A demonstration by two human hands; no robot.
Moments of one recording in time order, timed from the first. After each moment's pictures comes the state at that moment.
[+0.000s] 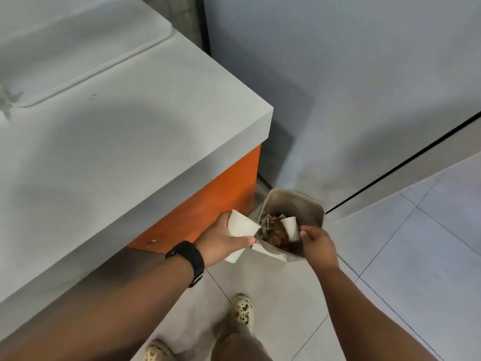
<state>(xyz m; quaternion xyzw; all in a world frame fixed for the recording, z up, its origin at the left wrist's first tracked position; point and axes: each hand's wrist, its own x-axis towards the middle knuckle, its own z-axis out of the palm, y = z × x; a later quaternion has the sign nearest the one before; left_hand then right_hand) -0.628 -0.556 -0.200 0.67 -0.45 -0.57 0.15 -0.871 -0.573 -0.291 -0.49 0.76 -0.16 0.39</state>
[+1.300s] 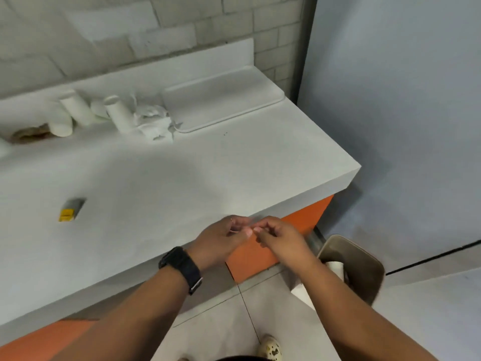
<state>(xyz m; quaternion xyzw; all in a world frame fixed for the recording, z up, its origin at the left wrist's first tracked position) -0.497 -0.484 -0.076 0.71 -0.45 -0.47 0.28 -0.654 -0.559 -0.124 -0.67 0.42 -0.20 0.57</state>
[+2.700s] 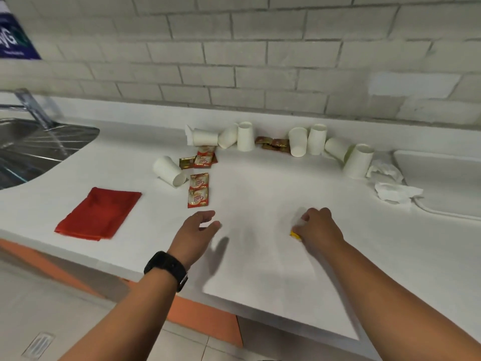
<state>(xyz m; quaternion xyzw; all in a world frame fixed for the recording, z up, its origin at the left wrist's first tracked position) -0.139 -0.193 -0.039 0.84 -0.10 -0.17 0.50 -0.228 -0.460 -0.071 -0.88 0.37 0.01 0.31</state>
